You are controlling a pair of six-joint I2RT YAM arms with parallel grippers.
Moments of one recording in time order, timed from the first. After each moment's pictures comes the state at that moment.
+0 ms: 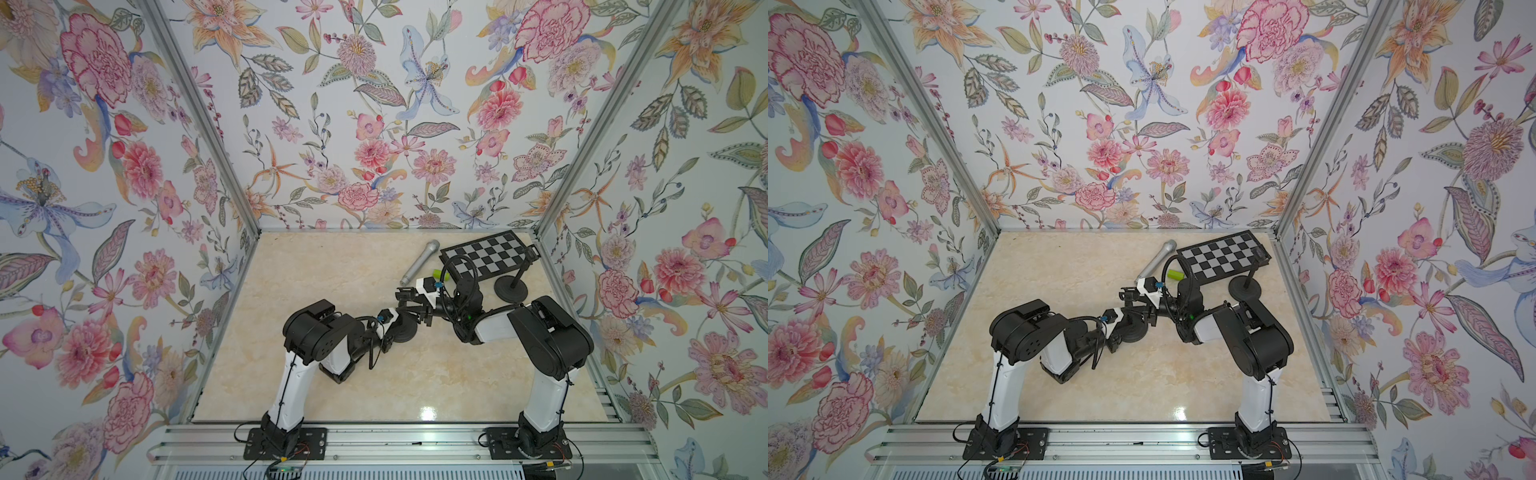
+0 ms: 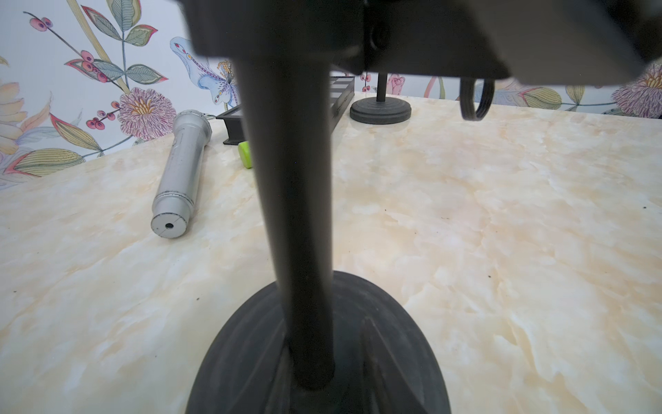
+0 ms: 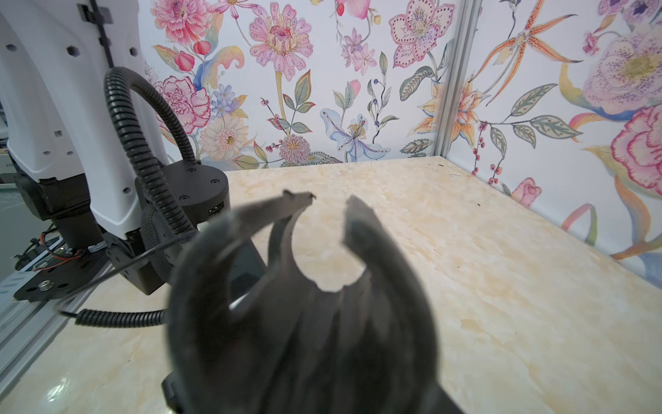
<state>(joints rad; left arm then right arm) -0.63 2.18 0.50 1.53 0.35 0.10 0.51 1.89 0.76 1.09 -0.96 -0.05</state>
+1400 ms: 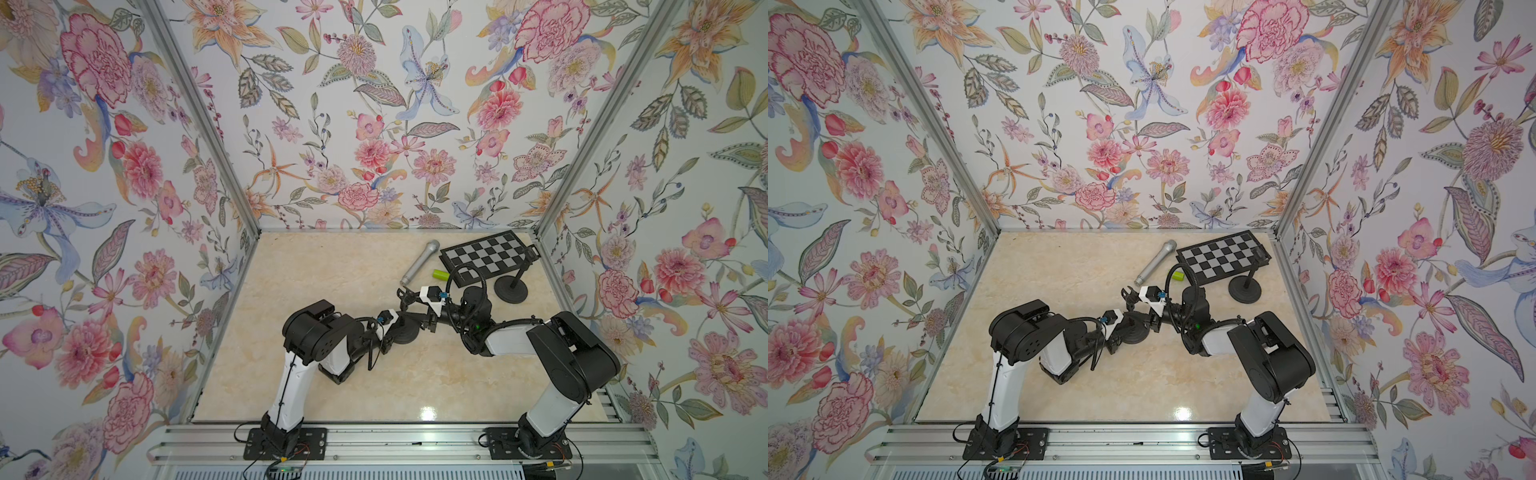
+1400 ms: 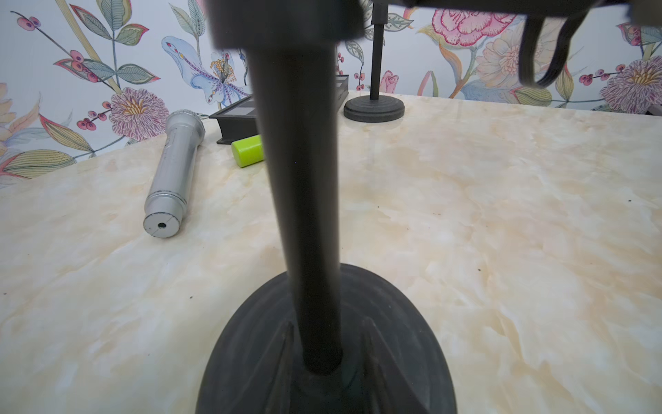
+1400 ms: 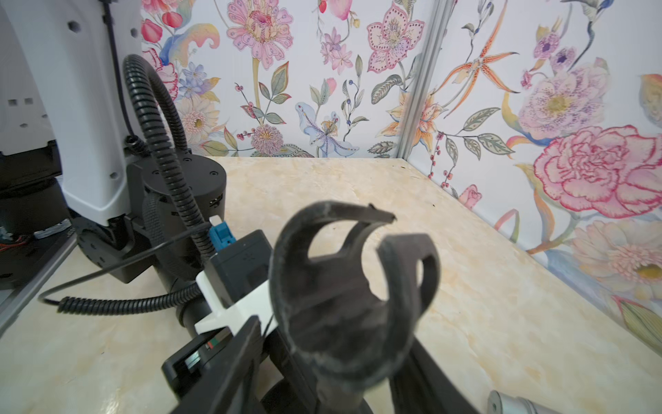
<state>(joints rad) -0.63 2.18 0.49 1.53 0.37 0.10 0.52 1.71 0.64 0.98 -0.84 -0.20</state>
